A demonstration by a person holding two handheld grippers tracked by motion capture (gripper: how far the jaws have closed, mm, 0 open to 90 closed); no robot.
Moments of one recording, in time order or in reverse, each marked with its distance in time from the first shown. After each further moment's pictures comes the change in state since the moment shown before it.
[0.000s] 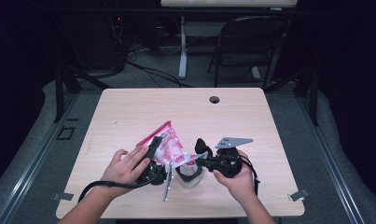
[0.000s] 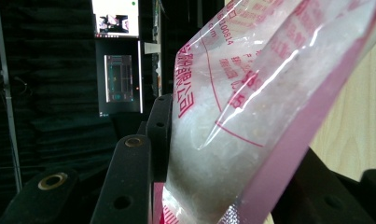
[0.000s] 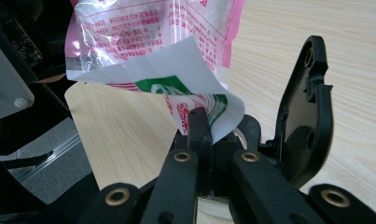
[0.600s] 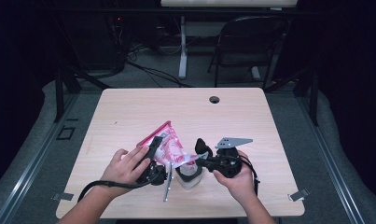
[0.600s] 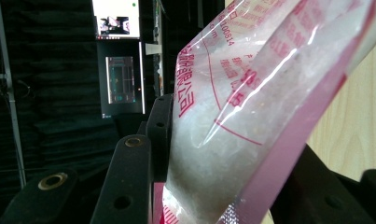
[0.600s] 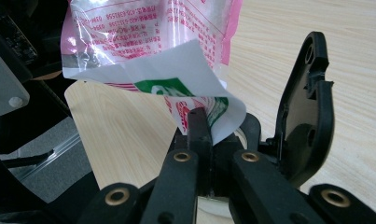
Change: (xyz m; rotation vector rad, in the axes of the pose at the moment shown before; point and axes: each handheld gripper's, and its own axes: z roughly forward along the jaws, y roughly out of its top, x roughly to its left) left arm 0.002 0.001 -0.001 0.001 0.003 0.020; right arm 0.000 -0.001 0.001 0.001 0.003 0.006
